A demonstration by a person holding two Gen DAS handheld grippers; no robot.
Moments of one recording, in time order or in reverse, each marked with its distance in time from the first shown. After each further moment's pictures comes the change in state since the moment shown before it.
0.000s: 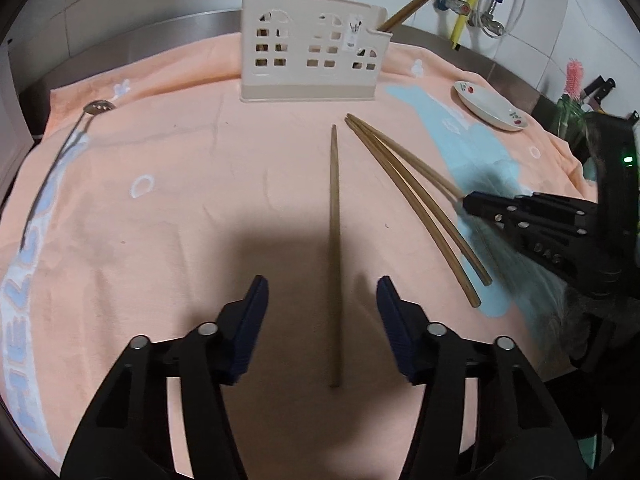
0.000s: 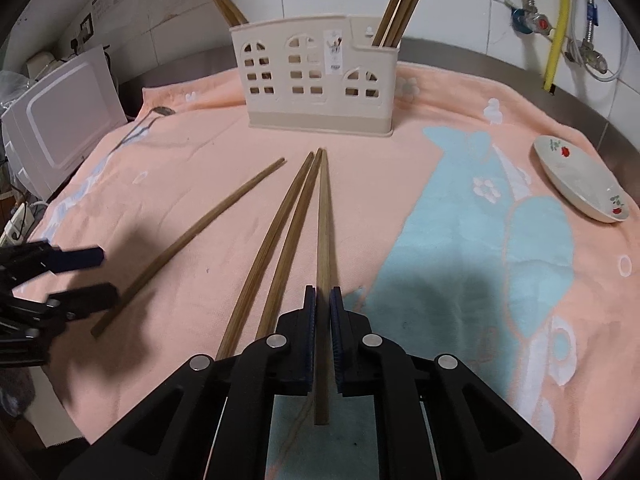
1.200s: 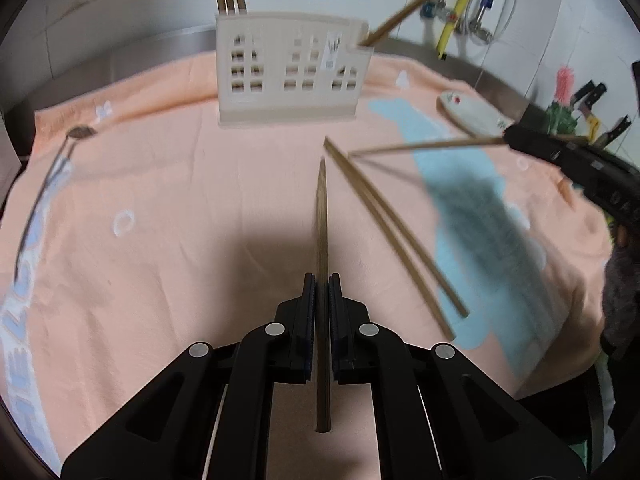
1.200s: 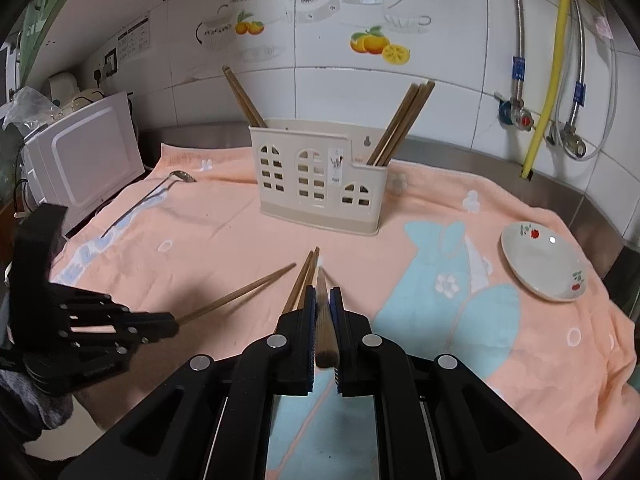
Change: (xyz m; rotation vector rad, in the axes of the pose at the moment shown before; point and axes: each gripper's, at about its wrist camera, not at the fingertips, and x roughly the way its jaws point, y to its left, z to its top) left arm -0.009 -0.013 0.028 0.025 -0.036 -0.036; right arm -0.076 0.007 0.048 -0.071 -0.179 -0.024
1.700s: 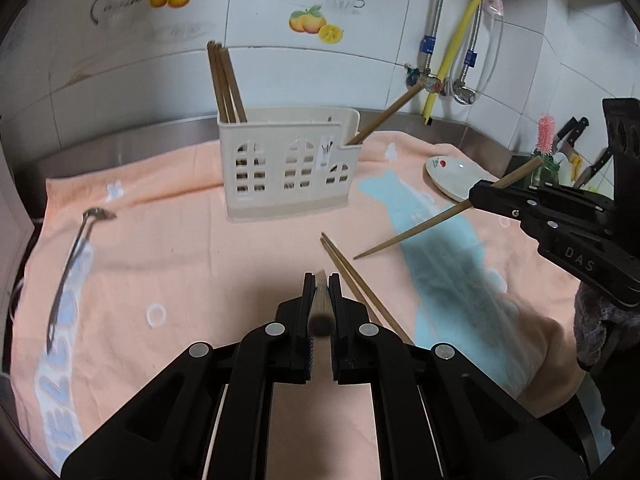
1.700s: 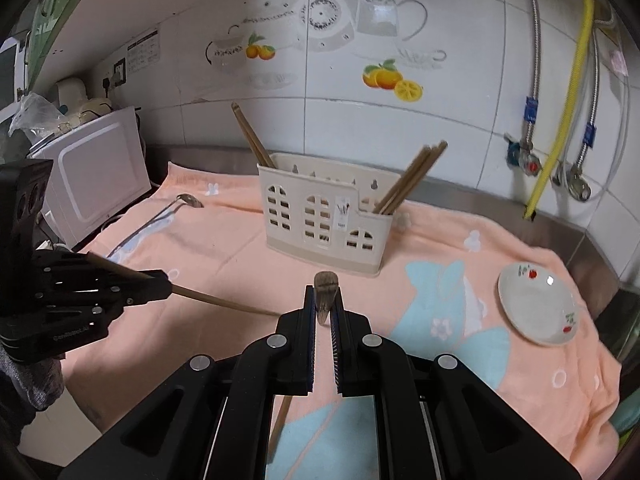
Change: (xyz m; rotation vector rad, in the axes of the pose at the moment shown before) left arm -0.048 -0.001 0.058 0.043 -0.158 -0.010; right arm -0.010 0.002 0.045 -0.048 -0.041 0.012
